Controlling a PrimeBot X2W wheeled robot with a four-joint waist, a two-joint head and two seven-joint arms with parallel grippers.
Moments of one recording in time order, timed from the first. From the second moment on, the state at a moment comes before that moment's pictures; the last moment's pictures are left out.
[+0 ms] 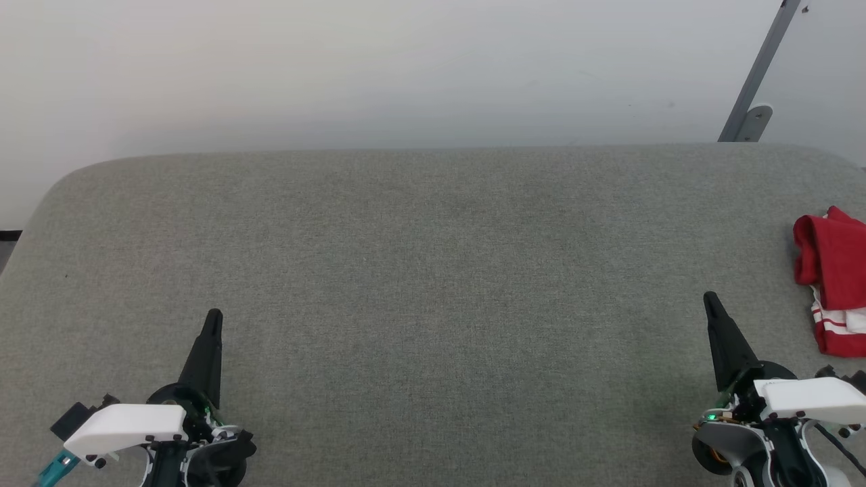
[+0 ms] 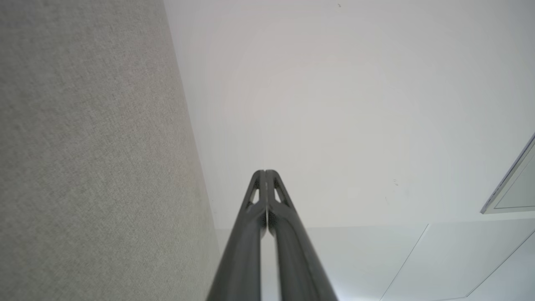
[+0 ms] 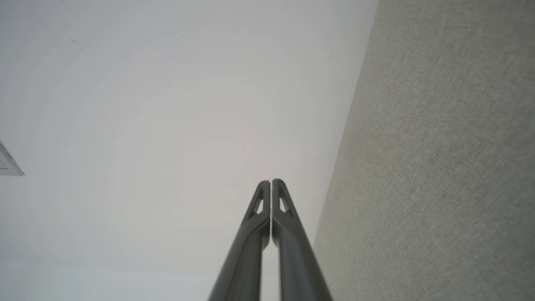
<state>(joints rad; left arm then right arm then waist) -0.10 0.06 0.11 0.25 -1.62 -0.13 0.11 -0.11 -0.05 -0.11 0.24 1.61 0.13 0.11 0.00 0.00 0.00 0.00</state>
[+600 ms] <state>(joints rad) -0.10 0.05 0.11 0.25 -1.62 -0.13 0.11 -0.11 -0.05 -0.11 0.24 1.61 0.13 0.11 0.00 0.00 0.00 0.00</state>
